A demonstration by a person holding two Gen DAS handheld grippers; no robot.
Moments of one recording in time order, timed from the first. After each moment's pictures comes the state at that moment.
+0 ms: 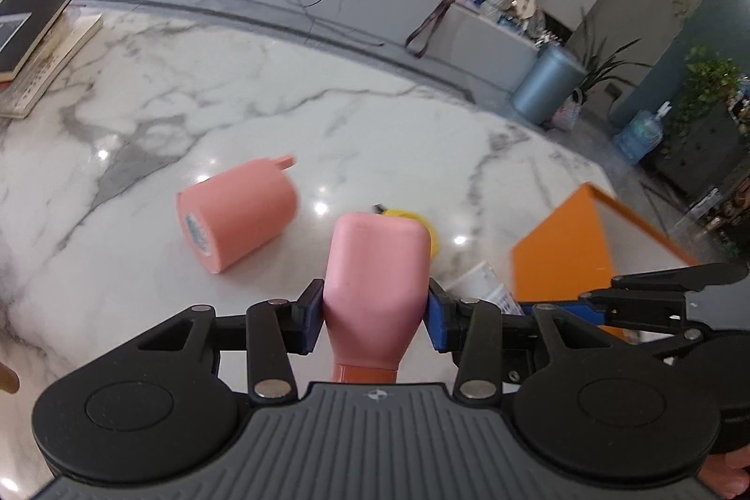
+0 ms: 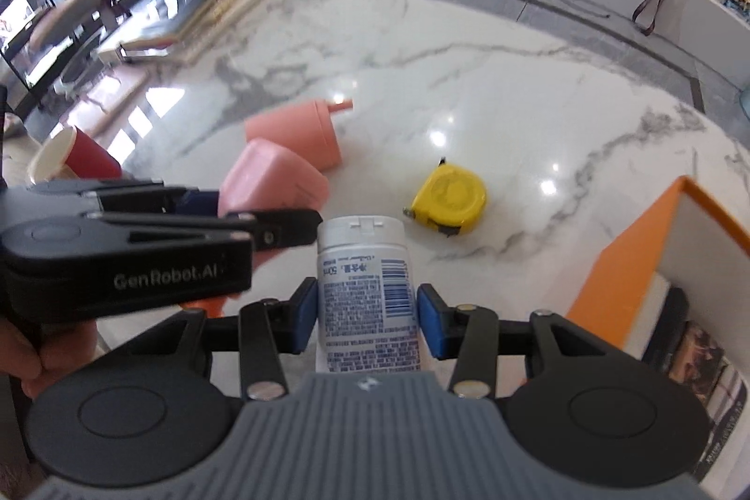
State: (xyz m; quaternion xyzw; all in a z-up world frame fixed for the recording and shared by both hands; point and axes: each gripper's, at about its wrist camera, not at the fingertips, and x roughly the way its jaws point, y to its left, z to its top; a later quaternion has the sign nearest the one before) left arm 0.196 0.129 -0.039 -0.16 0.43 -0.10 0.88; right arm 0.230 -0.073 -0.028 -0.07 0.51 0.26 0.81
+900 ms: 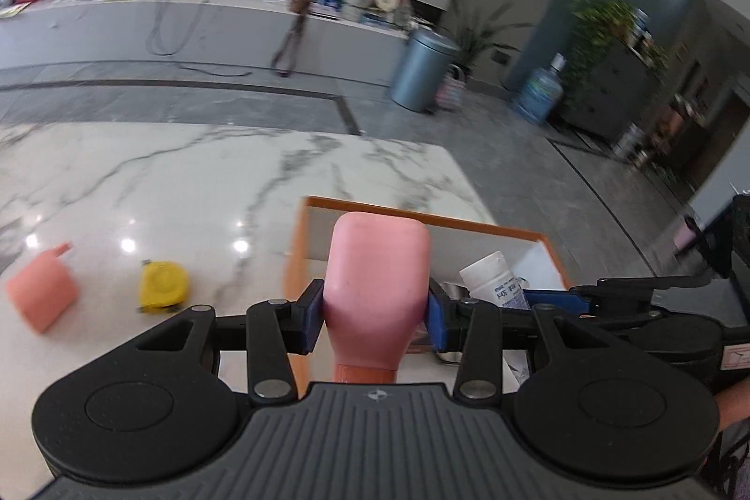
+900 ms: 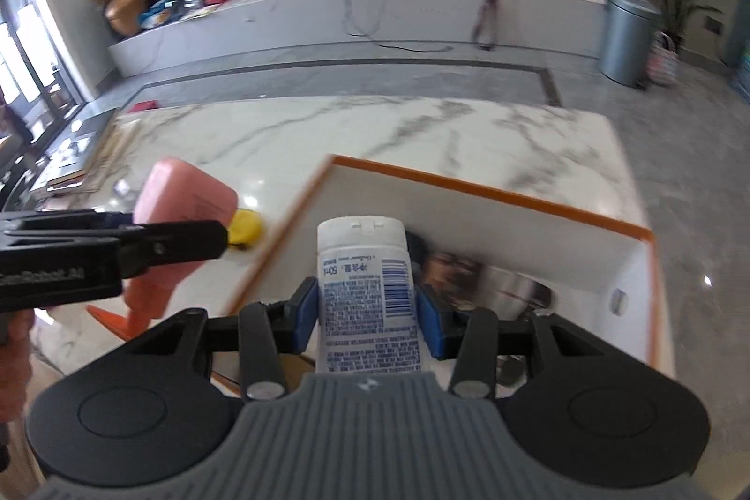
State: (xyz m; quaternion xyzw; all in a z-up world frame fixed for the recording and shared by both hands) left arm 0.183 -0.045 0.040 -0.09 0.40 -0.23 0.88; right arm 0.164 -0.290 0.033 0.03 0.44 0.11 0.89
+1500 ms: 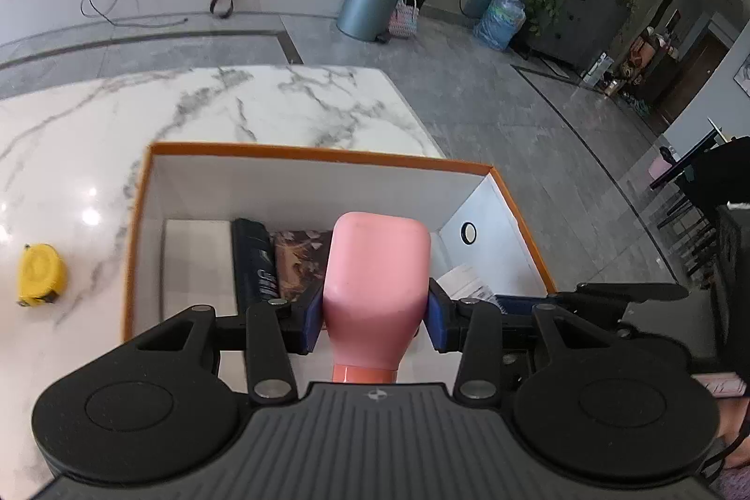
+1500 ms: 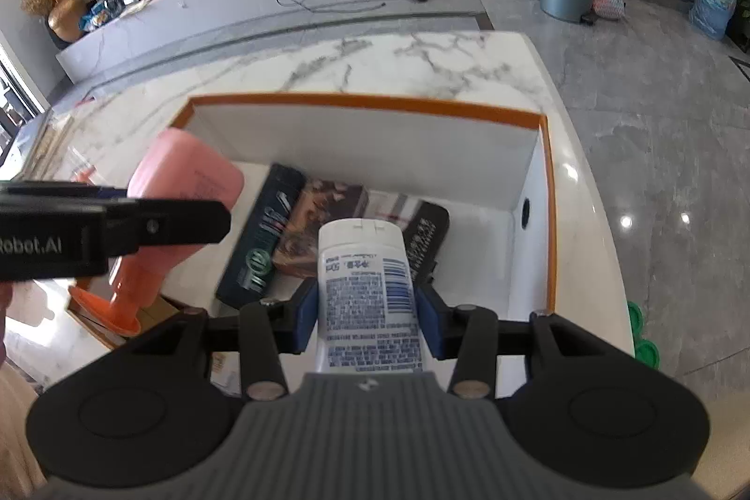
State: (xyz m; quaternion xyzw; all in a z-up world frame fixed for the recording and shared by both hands) left arm 0.205 -0.135 -0.005 -0.05 0.46 -0.28 0.84; right arm 0.162 -0.365 -0.030 0.06 0.49 0.06 0.87
